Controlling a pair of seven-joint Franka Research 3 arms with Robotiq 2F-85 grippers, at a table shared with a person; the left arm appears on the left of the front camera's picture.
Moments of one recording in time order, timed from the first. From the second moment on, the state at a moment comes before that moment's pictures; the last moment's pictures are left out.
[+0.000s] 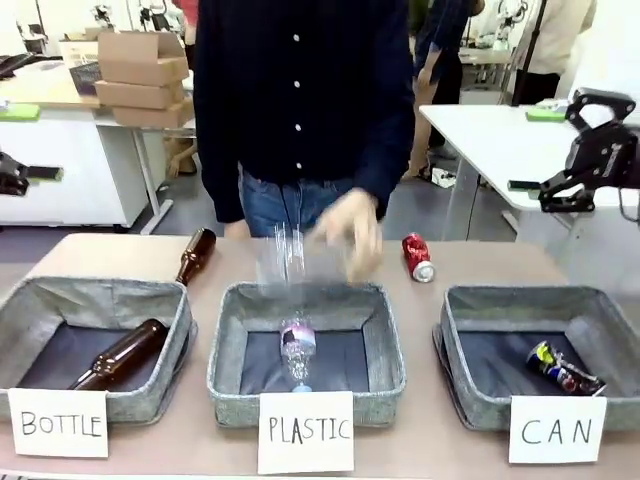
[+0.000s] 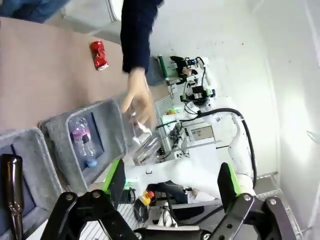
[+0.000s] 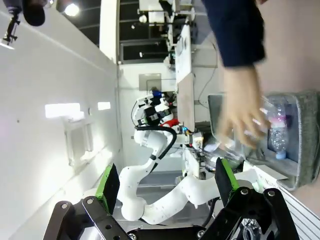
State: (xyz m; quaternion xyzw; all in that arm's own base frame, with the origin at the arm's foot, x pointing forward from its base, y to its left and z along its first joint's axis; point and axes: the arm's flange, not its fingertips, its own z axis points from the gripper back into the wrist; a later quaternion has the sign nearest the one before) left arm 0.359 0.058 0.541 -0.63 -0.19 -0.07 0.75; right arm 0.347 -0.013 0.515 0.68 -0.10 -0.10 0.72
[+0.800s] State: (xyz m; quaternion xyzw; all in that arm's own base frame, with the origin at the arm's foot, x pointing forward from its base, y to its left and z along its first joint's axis) left arm 0.369 0.047 0.553 -0.60 -0.21 -0.08 0.76; right arm 0.347 -0.019 0.515 0.68 -0.11 -0.11 0.72
